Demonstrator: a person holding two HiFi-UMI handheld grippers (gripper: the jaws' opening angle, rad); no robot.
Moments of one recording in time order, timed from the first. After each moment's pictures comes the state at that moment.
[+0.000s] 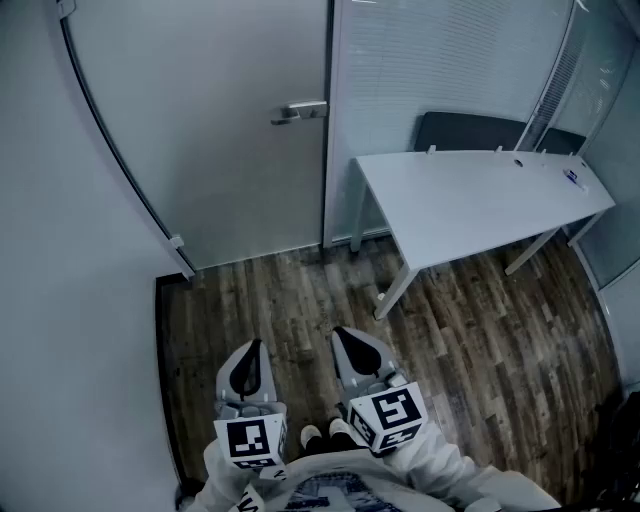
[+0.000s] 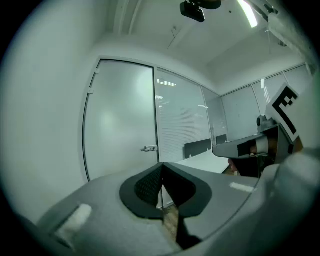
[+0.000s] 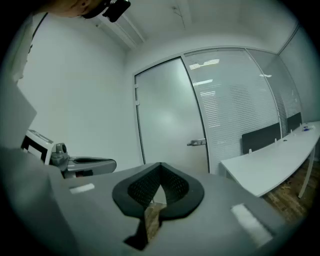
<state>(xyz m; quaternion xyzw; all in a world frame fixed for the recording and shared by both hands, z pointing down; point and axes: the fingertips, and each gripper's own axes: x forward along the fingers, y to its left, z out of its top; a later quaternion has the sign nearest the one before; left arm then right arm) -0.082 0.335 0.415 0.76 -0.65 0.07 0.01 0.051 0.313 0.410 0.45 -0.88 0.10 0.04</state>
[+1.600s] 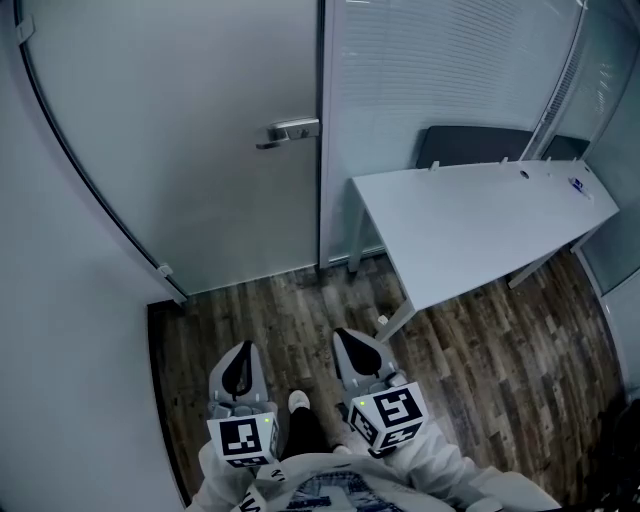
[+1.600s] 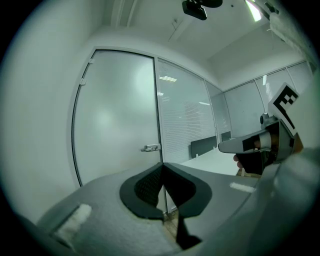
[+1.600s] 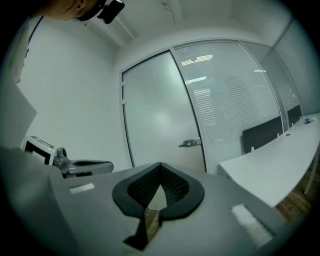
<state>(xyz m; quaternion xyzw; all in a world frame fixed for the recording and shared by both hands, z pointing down) -0.099 0.180 0.431 0.76 -0.65 0.08 0.01 0.054 0.160 0.431 0.47 -0.87 0.12 0.03</state>
